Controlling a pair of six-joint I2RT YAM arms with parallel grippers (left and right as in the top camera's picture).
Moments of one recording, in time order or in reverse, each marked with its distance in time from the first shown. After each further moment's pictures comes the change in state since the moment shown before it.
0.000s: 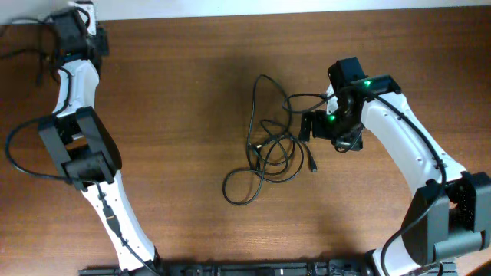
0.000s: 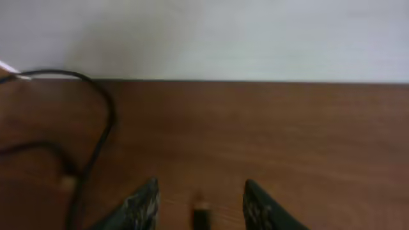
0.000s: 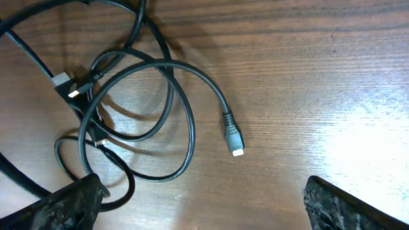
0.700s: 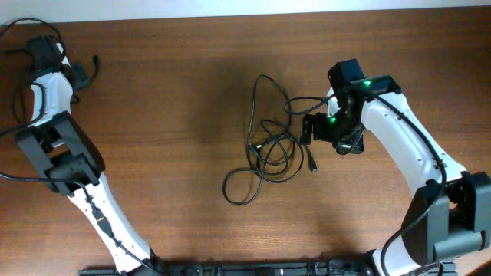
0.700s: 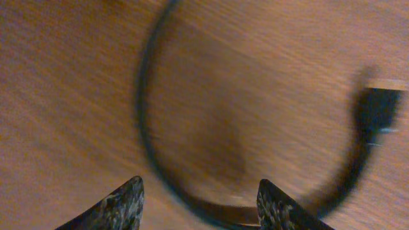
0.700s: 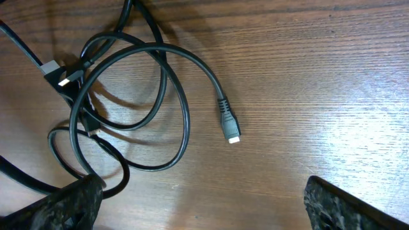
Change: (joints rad) left arm 0.150 0.043 0.001 -0.304 -0.052 -0.293; right arm 0.000 0.000 0.000 -0.032 0.000 0.000
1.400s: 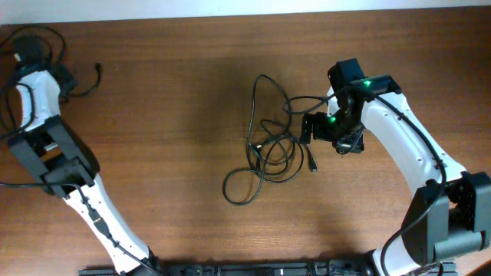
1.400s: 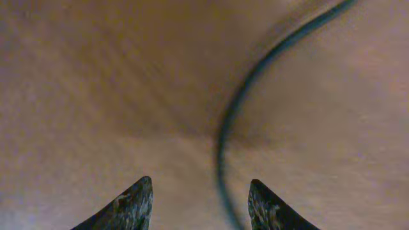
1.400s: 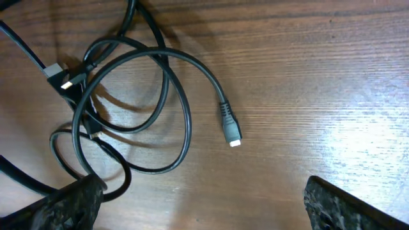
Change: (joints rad) left arm 0.054 0.016 0.089 -0.166 -0.087 -0.190; right arm 0.000 0.000 0.000 0.014 0.000 0.000
